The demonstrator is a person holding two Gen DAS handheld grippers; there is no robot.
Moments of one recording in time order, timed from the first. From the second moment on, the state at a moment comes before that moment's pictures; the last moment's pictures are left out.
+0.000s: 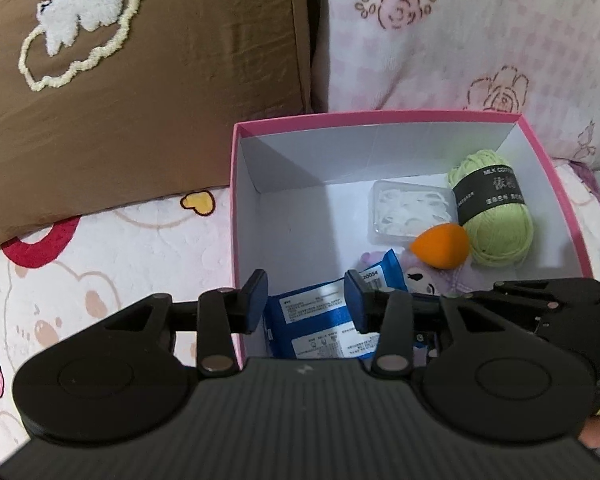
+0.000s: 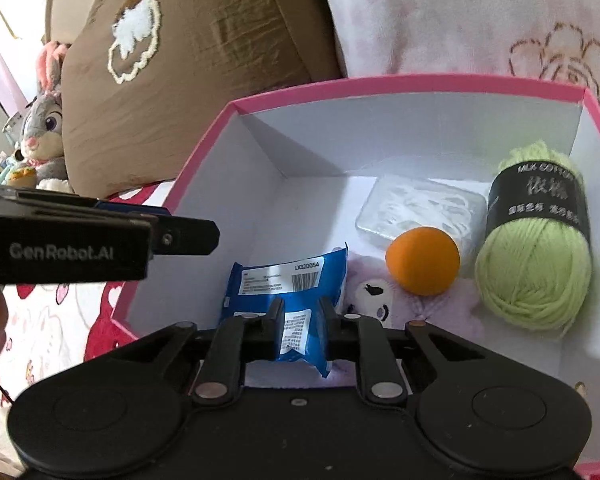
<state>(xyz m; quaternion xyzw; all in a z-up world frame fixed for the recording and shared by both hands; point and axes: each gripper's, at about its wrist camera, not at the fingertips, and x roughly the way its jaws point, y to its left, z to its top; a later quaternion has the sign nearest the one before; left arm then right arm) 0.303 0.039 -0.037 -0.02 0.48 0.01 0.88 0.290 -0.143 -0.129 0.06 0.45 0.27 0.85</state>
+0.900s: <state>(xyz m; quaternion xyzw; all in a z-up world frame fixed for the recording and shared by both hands) 0.178 0.045 0.045 -0.05 0.46 -0.02 0.89 0.156 -0.189 -0.018 -0.04 0.37 0.26 0.89</state>
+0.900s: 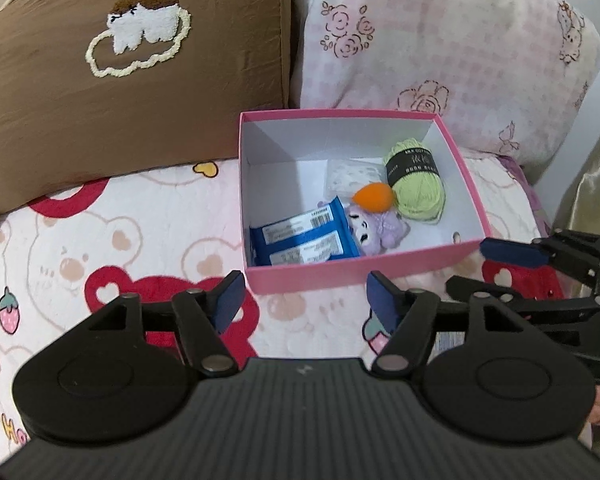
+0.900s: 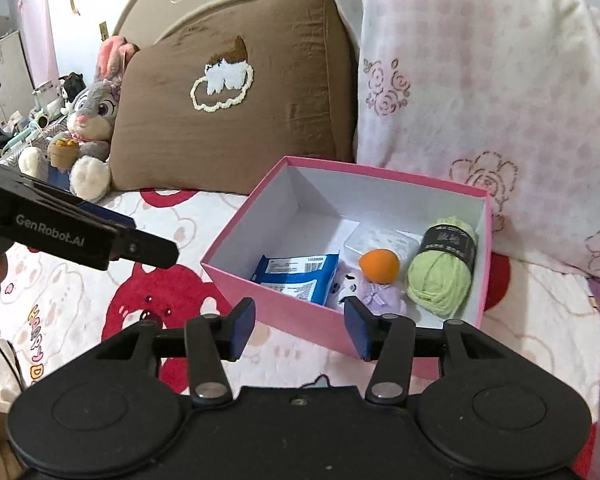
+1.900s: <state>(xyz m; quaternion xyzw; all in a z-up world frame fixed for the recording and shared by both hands) 0.092 -0.005 0.037 -0.03 0.49 -0.09 0.87 0.053 -0.240 -0.026 -0.07 0.40 0.26 0.87</state>
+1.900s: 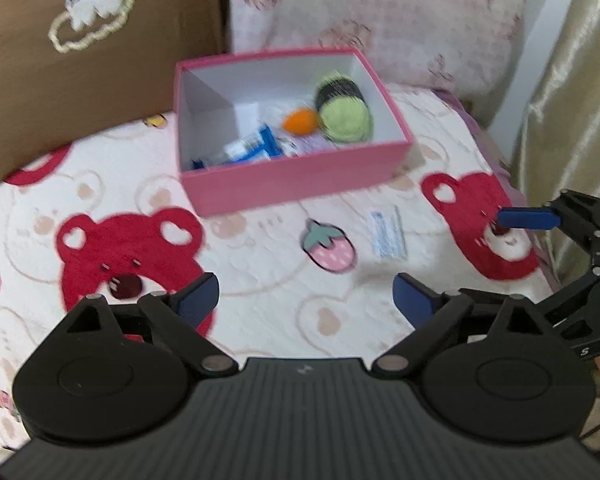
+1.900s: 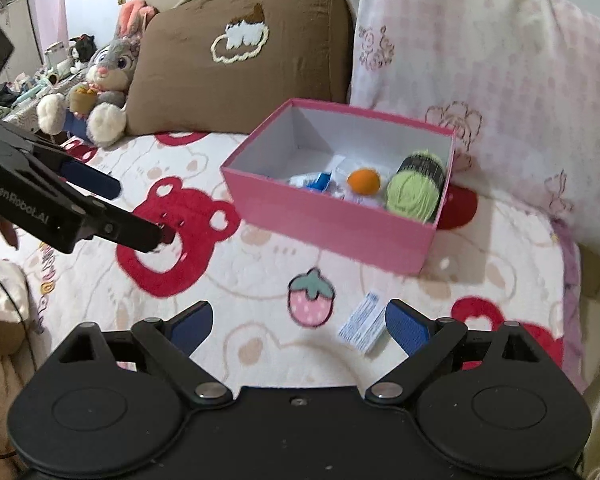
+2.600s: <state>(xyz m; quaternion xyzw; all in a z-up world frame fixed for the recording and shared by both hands) 0.095 -0.039 -0.051 -0.03 0.52 -0.13 0.84 0.035 -0.260 -0.083 -0.05 0.40 0.29 0.87</state>
